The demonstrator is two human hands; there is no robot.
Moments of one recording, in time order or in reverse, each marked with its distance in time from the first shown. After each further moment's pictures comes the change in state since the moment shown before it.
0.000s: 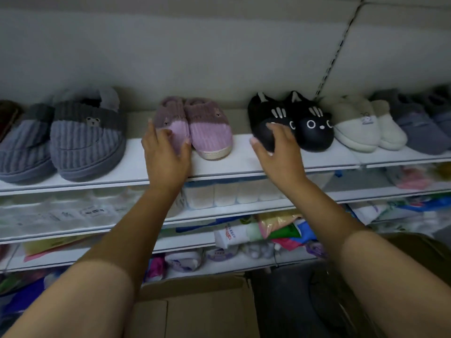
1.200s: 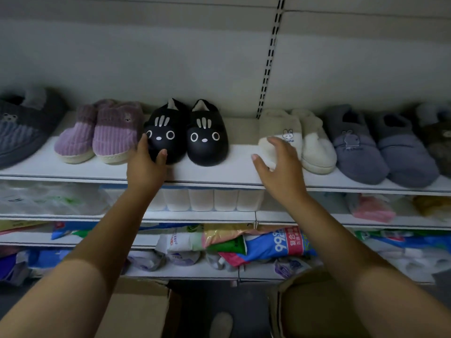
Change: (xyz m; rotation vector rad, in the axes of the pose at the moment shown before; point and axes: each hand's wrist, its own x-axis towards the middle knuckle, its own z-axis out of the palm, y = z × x) left_hand -0.046 0.188 0.121 -0.025 0.034 -0.284; right_hand 0.053 0.214 -0.159 0.116 -0.073 -0.087
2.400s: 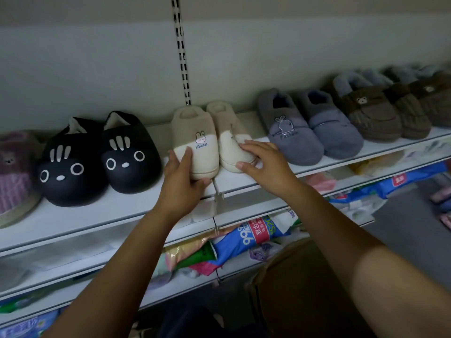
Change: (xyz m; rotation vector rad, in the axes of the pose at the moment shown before) left_hand -0.041 0.113 0.133 0.021 -0.607 0.321; right_hand 0.023 0.111 -0.055 -0.083 -0.104 0.085
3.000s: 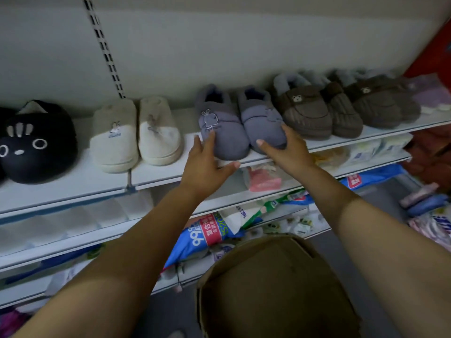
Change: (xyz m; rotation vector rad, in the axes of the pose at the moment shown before) left_hand 0.015 0.167 0.157 -0.038 0.053 0.166; right_hand -0.026 0.162 -0.162 0.054 0.084 0.377
